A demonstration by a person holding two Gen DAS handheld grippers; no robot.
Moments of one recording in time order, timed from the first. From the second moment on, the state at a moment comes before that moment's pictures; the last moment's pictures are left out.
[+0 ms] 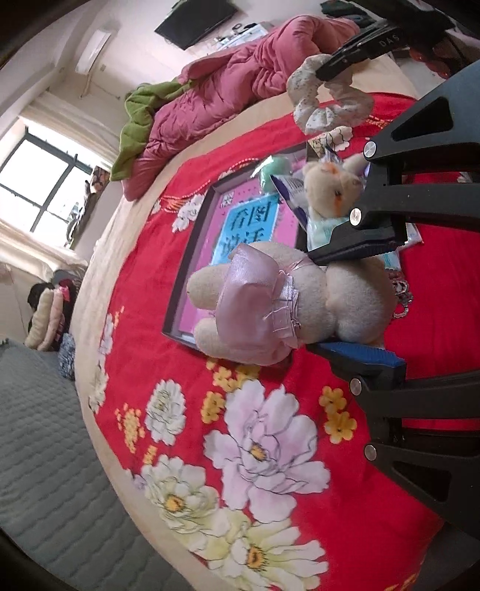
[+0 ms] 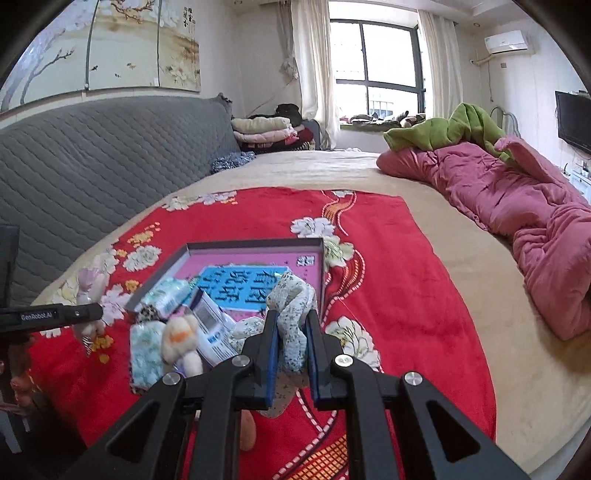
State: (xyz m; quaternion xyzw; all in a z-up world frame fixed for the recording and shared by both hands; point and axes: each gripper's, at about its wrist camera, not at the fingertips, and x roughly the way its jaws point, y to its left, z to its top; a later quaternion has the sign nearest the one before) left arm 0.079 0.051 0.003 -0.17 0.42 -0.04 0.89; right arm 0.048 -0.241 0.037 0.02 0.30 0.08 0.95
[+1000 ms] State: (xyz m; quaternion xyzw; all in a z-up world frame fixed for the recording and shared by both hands) left arm 0.130 -0.011 0.052 -0.09 0.37 -0.09 0.92; right arm 0.102 -0.213 0.087 0.01 0.27 0.06 0.96
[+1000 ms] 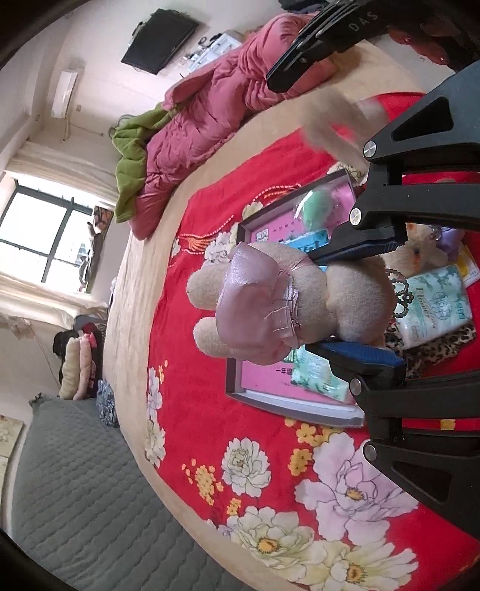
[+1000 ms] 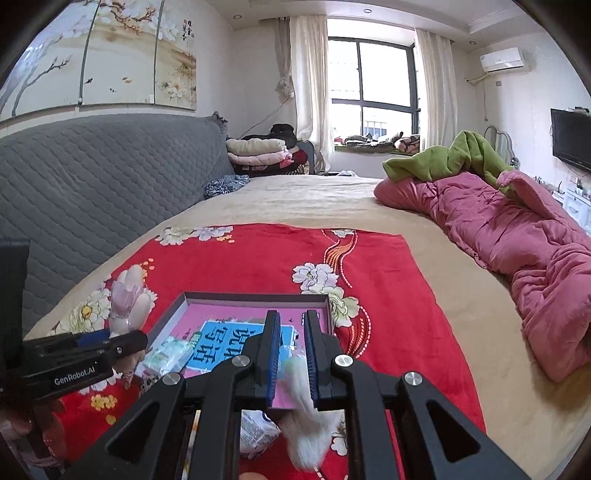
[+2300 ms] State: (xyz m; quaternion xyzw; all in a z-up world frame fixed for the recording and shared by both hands) left arm 0.180 0.011 0.001 -0.10 0.39 -0.09 0.91; right arm 0.088 -0.214 -0.051 0.04 0.47 0.10 0.88
